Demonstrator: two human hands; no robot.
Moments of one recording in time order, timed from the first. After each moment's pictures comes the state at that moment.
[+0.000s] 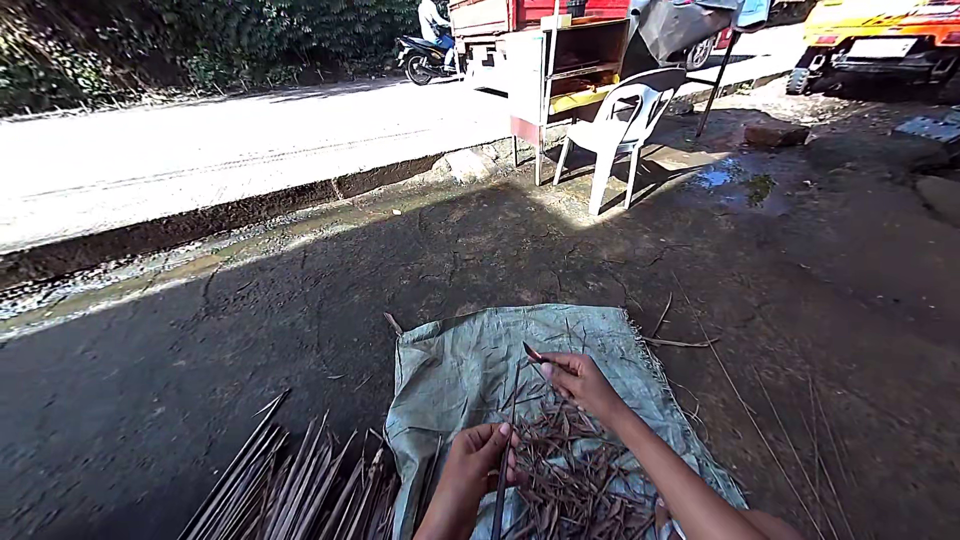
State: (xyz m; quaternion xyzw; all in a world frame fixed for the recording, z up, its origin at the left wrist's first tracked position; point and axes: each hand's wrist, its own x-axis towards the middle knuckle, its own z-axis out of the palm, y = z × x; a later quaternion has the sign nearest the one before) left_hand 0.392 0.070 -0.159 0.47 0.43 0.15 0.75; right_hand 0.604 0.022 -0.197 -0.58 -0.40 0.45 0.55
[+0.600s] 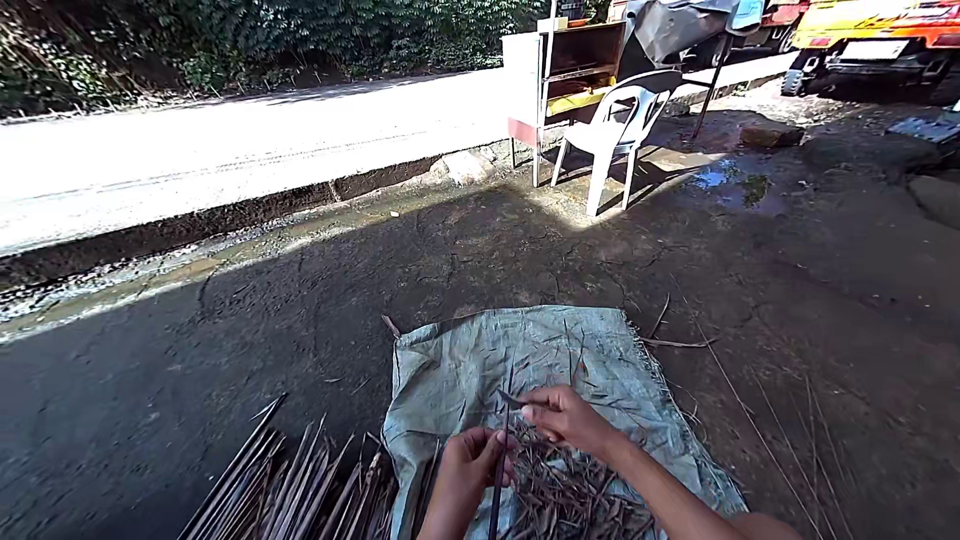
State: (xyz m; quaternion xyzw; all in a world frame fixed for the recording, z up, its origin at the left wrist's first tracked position) left_hand 0.390 0.069 -0.162 0.58 0.45 0.15 0.66; right_hand 0.584 0.007 -0.192 -0.53 -0.43 0.55 0.48
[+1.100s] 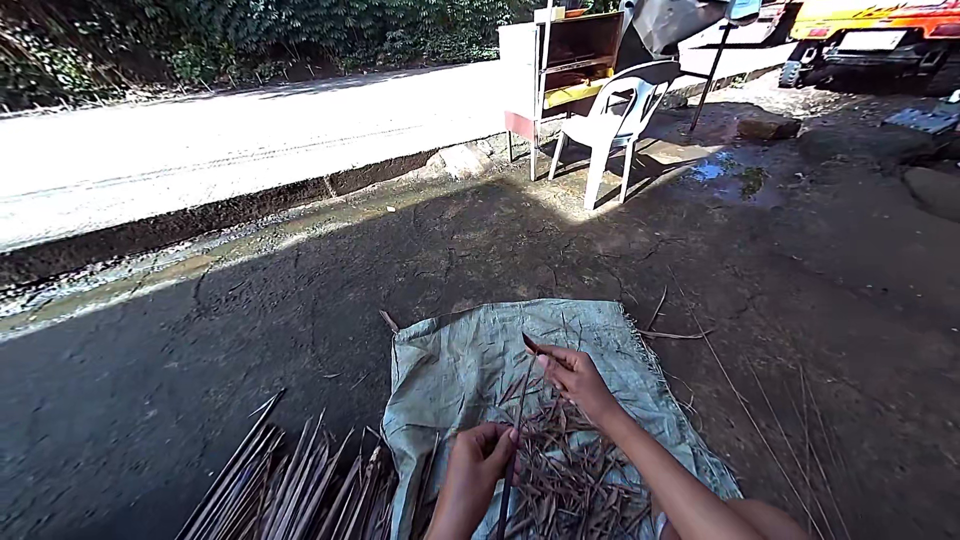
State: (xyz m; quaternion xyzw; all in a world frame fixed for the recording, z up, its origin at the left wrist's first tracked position) left_hand 0.394 0.062 -0.161 0.65 0.41 0.15 0.63; right_hand 0.599 0.024 -0.206 -0.58 -0.35 0.42 0.61
